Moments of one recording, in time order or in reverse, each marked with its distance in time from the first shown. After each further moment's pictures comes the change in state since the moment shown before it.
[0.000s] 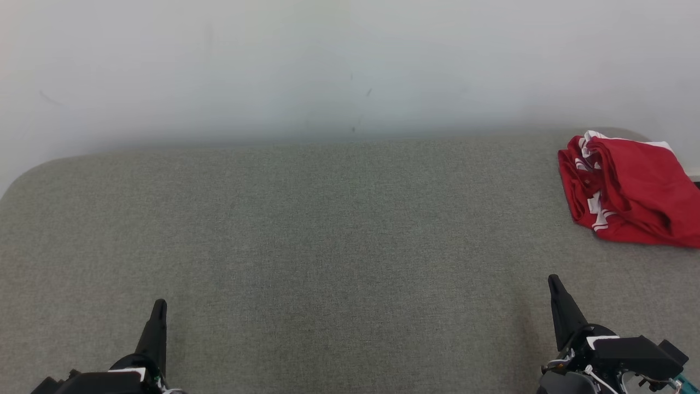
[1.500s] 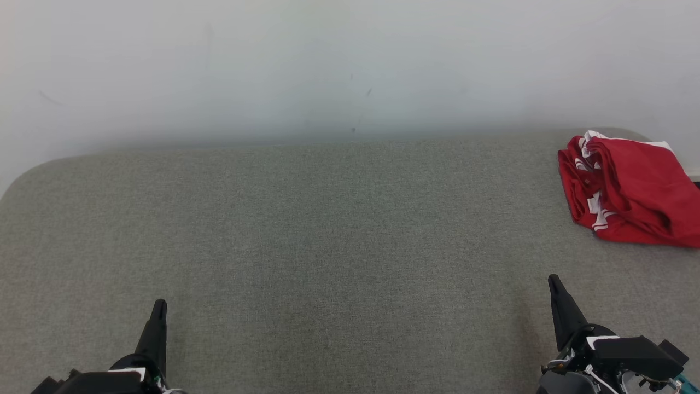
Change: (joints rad) left arm 0.000 0.000 0.000 0.000 0.000 0.000 0.000; right arm -0.001 0.006 -0.009 0.000 -0.008 0.000 0.006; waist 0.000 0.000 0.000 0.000
